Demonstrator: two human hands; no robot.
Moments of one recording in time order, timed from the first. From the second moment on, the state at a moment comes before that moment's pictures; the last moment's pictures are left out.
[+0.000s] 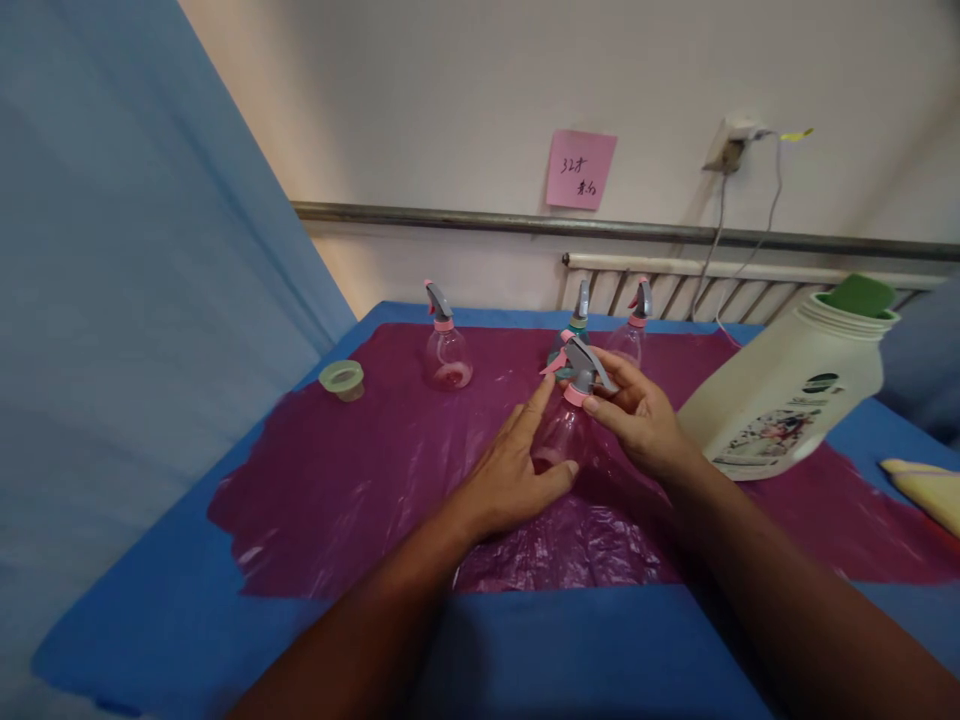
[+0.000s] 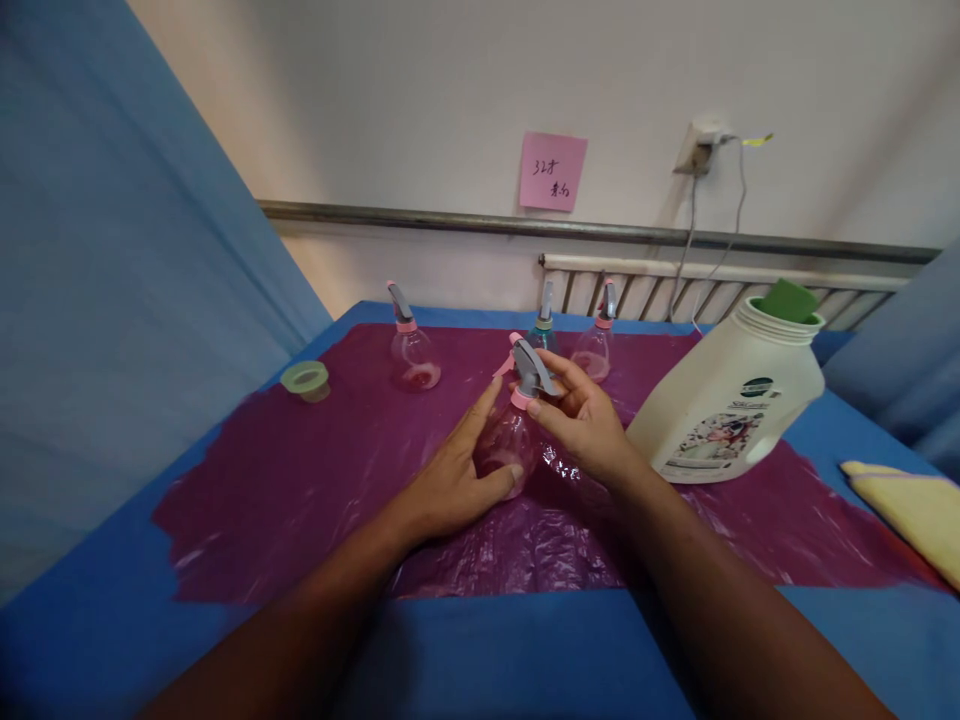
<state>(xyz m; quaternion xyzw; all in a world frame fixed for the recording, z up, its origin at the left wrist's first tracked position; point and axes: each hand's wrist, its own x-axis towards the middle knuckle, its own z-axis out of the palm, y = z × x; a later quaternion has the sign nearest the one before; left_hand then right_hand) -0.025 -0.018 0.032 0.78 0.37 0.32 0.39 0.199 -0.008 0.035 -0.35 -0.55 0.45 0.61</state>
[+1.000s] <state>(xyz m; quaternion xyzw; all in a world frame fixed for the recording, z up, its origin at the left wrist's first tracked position) -0.022 -0.025 0.038 0.72 0.34 0.57 0.19 0.184 0.022 0.052 -0.45 -0.58 0.30 0.61</state>
